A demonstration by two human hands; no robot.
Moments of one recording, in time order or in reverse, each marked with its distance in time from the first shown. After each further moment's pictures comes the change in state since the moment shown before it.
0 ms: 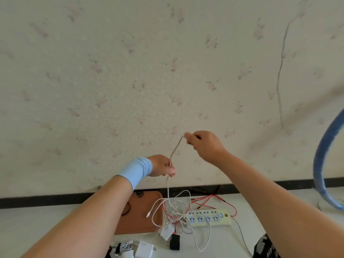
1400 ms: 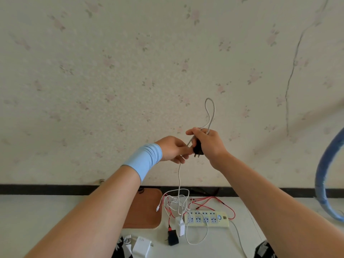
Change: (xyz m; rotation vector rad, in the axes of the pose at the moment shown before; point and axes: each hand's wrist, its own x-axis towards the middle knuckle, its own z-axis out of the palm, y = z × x) left_hand -0.016 0.025 -0.023 -0.596 0.212 0.116; right_hand -0.007 -0.023 0.010 0.614 -0.014 0.057
